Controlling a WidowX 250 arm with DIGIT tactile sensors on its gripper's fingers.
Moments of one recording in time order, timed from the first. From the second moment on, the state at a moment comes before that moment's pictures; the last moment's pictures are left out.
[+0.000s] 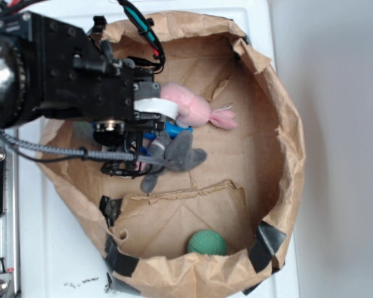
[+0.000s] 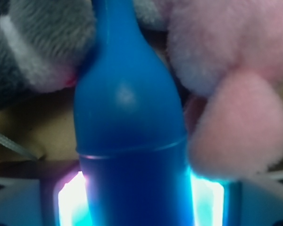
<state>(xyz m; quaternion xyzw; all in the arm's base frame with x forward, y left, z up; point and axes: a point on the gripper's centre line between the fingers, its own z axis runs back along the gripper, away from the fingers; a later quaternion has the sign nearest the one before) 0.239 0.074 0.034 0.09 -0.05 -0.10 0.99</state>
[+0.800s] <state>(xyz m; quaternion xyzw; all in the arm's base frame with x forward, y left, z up) 0.255 0.054 0.162 0.00 -0.06 -0.06 1.00</state>
